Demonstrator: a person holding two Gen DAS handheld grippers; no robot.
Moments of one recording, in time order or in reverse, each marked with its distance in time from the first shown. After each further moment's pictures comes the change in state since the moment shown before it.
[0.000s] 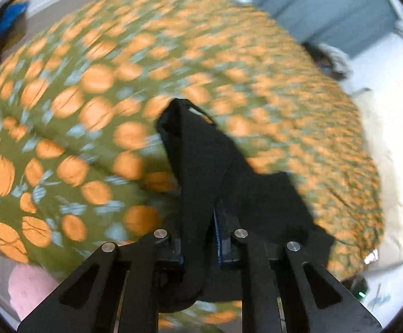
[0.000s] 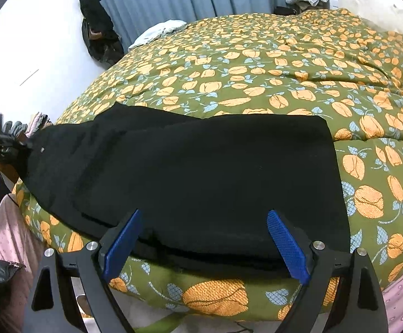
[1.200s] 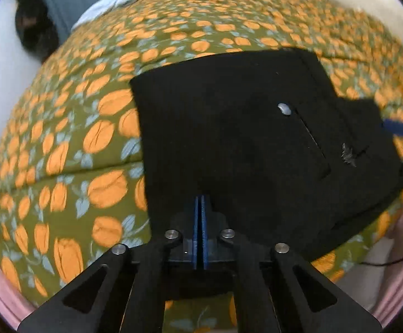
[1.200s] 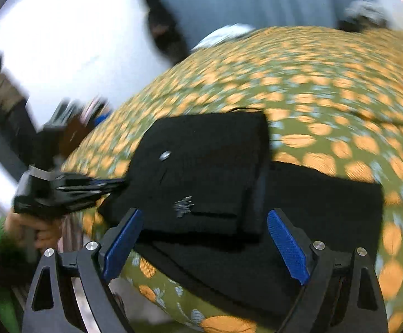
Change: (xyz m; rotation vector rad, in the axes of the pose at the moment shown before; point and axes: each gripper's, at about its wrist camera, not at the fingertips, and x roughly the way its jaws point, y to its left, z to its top) left arm 0.140 -0.183 -0.175 0.659 0.004 0.331; right arm 0.014 0.012 0.052 -0.282 0.037 0.331
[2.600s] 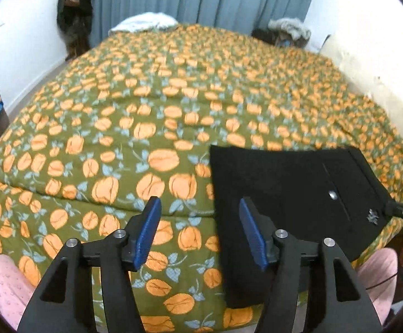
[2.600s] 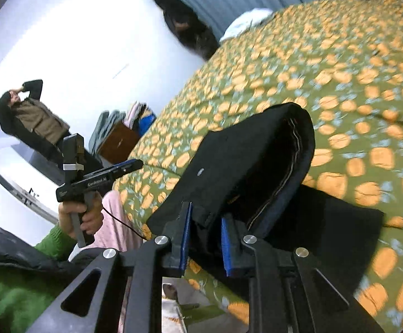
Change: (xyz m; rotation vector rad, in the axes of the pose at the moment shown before) left arm -0.090 0.088 0.034 -0.309 -0.197 -0.130; right arm -0.086 -0.041 0.031 0.202 -0.010 0.245
